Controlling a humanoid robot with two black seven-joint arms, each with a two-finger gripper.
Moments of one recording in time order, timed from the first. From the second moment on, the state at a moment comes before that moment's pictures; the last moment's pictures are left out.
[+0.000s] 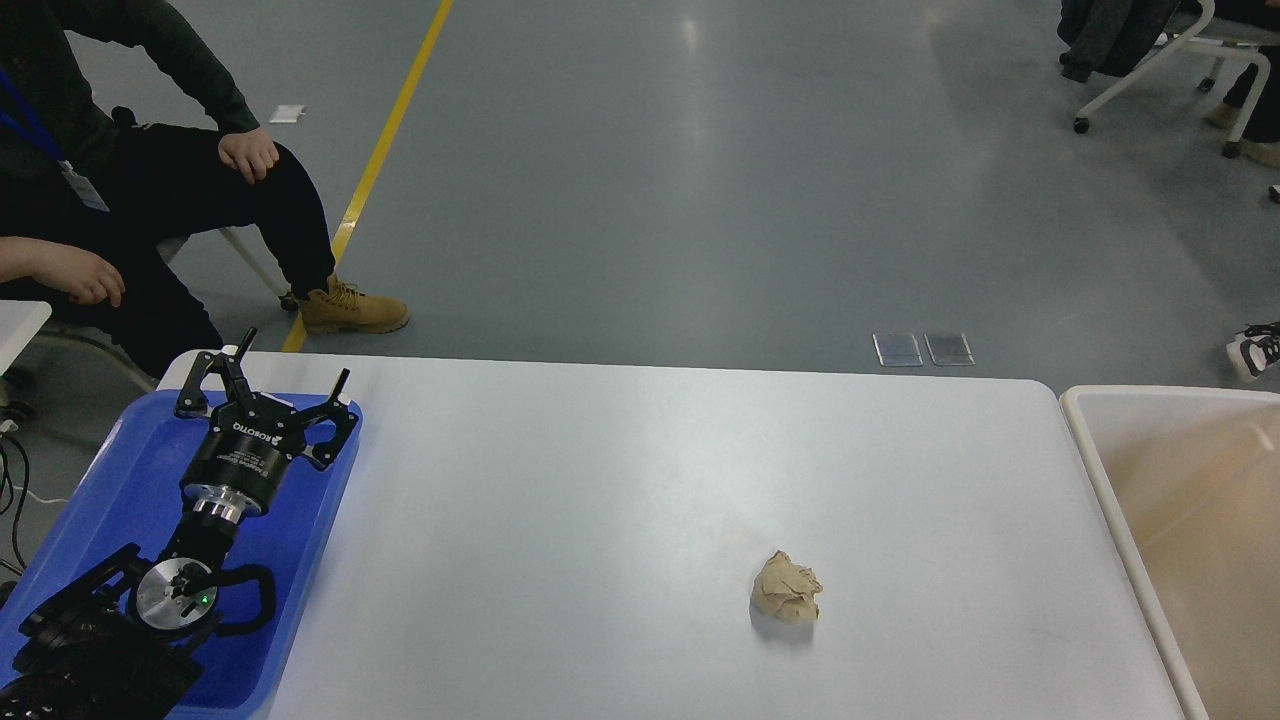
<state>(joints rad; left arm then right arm) -0.47 0.33 -0.95 -0.46 -0.12 -0.78 -0.36 0.79 -0.56 0.09 0.09 -0.12 0.02 -0.13</state>
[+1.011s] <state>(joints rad) -0.47 0.33 -0.95 -0.46 -0.12 -0.78 -0.36 1.54 -1.10 -0.57 1.19 -0.31 -0.03 -0.09</state>
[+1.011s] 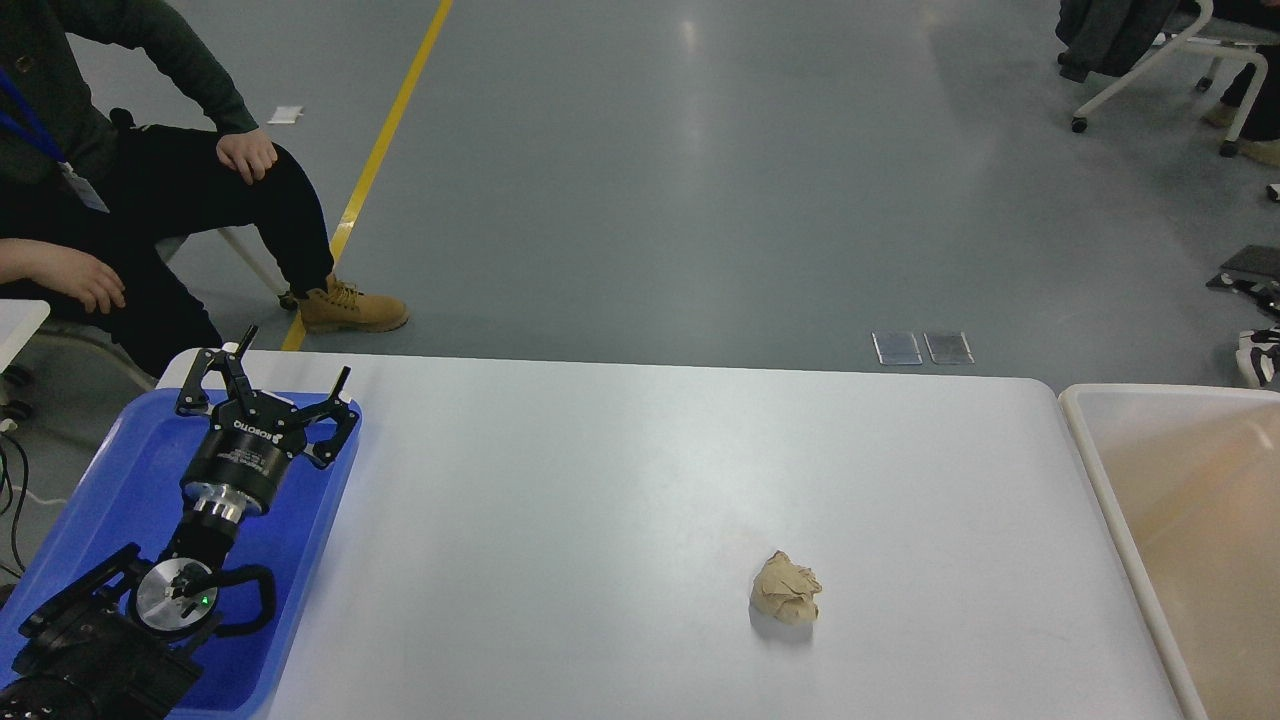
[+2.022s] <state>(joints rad) -0.47 0.33 -0.95 -0.46 -0.12 -0.78 -0.36 2.28 -0.50 -1.36 1.50 -0.01 0.15 0.08</state>
